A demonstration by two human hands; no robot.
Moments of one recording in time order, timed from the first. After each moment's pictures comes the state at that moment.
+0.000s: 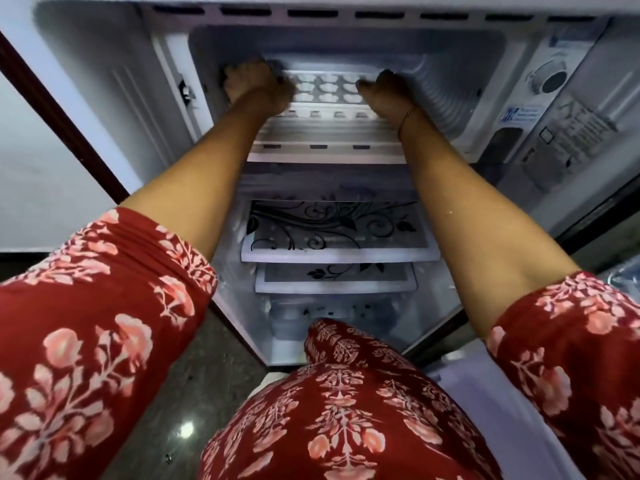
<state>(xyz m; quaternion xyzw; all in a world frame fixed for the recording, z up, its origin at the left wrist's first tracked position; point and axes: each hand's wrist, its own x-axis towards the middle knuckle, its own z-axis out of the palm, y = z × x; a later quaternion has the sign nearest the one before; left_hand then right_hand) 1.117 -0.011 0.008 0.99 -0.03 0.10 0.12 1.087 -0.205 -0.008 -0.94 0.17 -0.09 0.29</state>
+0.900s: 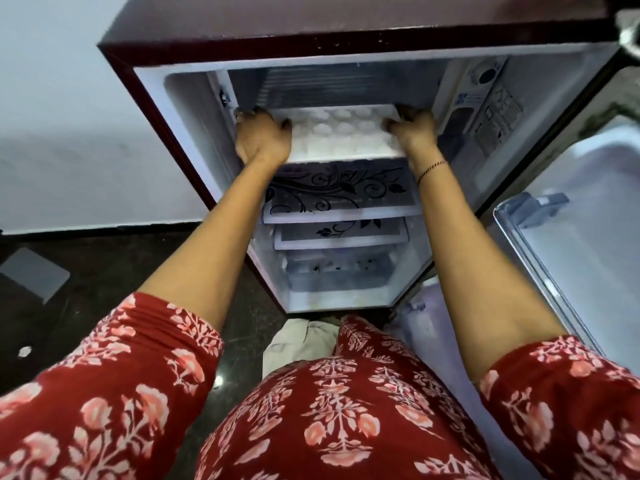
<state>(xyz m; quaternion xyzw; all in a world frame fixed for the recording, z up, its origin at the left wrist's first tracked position) 0.965 0.035 0.036 0.97 0.02 0.03 0.24 0.916 -0.182 0.016 -0.79 0.25 -0.14 0.54</state>
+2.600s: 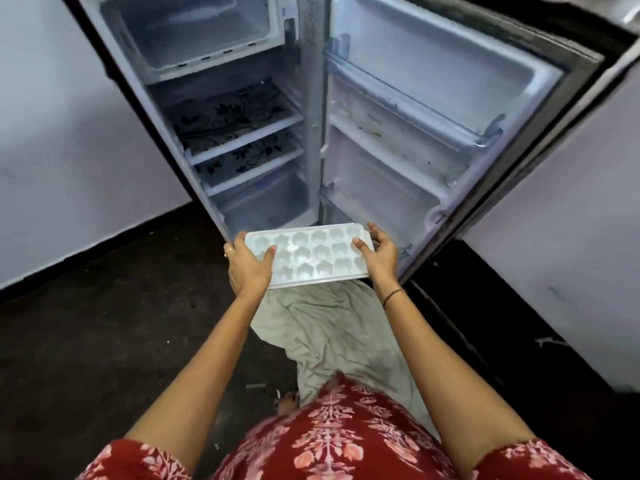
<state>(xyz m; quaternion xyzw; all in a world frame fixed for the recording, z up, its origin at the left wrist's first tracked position) 0.529 0.257 -0.039 0.91 -0.11 -0.15 0.37 0.391 0.093 -0.082 -0.56 0.50 -0.29 0.59</state>
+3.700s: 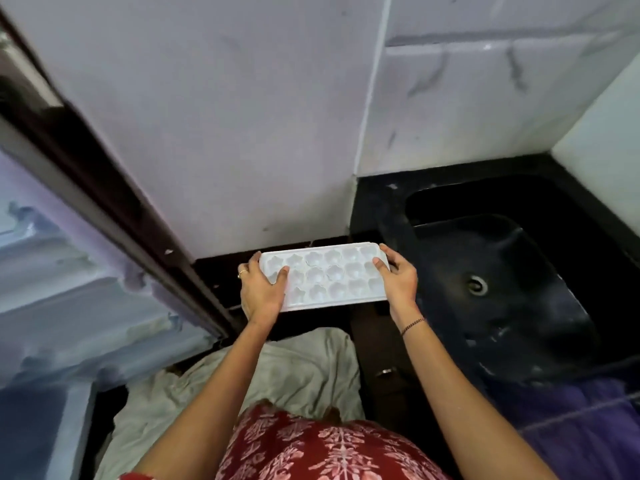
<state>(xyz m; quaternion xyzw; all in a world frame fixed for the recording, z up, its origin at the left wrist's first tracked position) 0.145 0.071 -0.040 0.67 -0.62 -0.33 0.25 -0.056 0.153 -0.059 -0.17 0.72 -0.60 0.31</state>
